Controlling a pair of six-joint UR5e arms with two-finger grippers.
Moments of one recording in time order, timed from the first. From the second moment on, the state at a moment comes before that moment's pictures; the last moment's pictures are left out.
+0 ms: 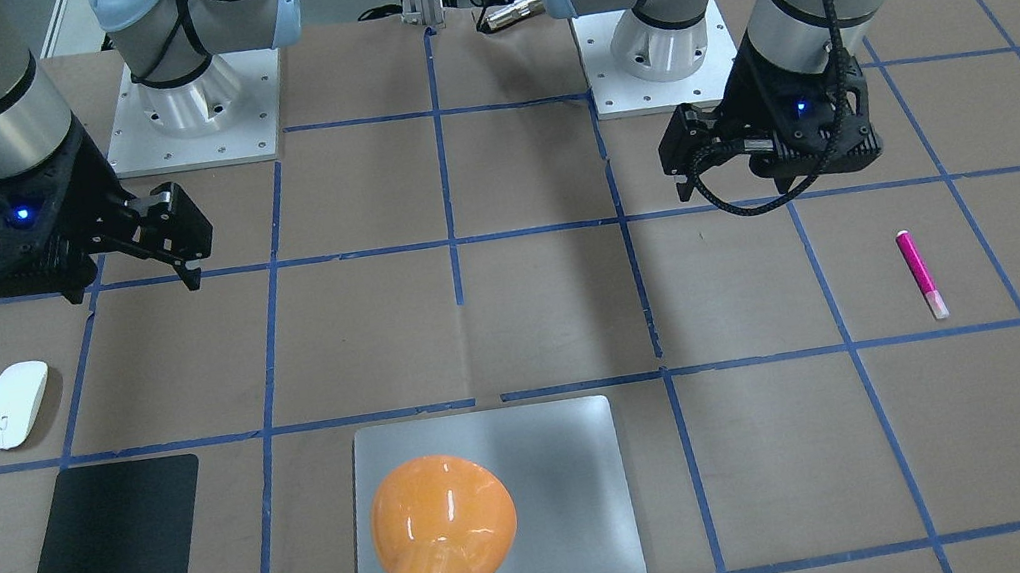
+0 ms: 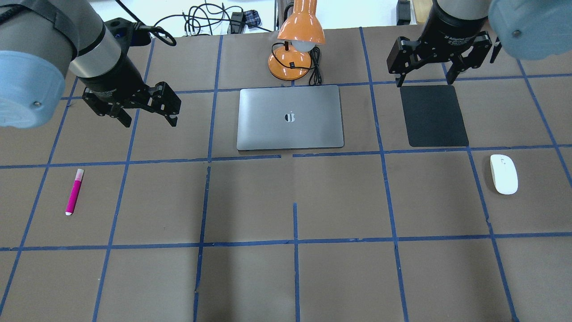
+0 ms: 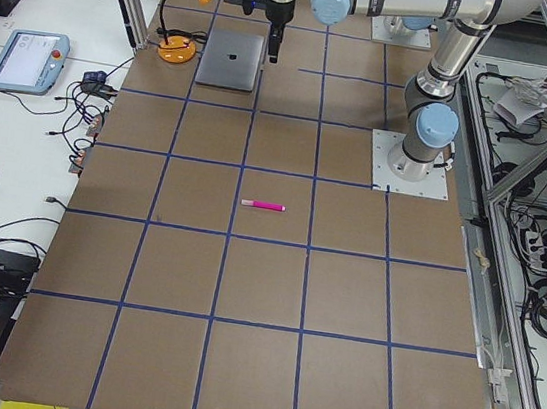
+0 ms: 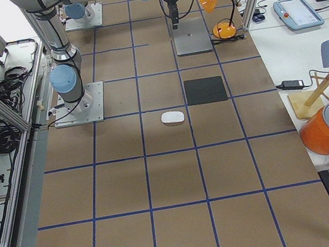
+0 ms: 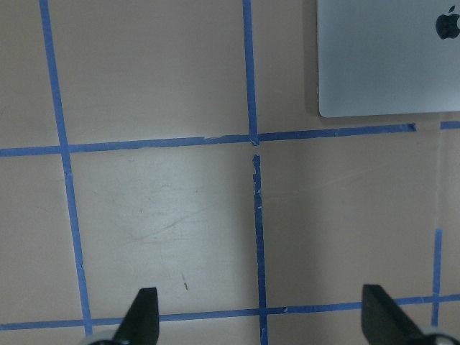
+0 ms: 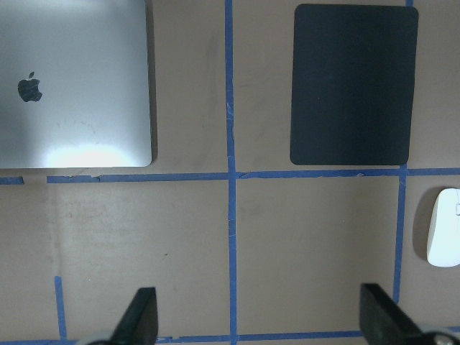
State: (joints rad) left arm -1.52 -1.58 -1.67 -1.48 1.55 0.10; right arm 1.56 -1.48 1.50 -1.62 -1.59 0.00
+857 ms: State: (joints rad) left arm -1.51 -1.57 -1.67 -1.48 1.56 0.10; right arm 1.44 -1.48 1.58 -1.62 -1.61 -0.03
